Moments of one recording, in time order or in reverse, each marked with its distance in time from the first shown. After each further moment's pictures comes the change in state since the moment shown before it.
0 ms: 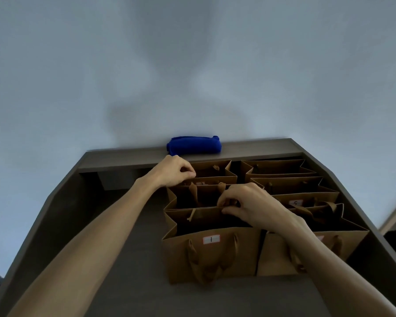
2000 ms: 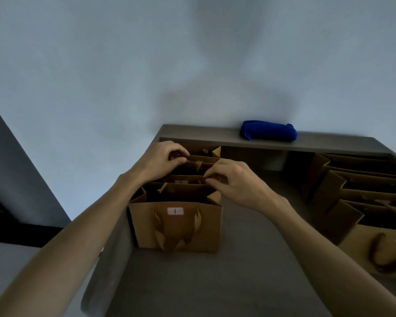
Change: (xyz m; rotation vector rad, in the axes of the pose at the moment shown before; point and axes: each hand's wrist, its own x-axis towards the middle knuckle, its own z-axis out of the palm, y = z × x) left_hand -0.177 -0.128 -0.055 0.016 0.361 -0.111; right_hand 0.098 -0.155 0.072 0.134 0.095 -0.242
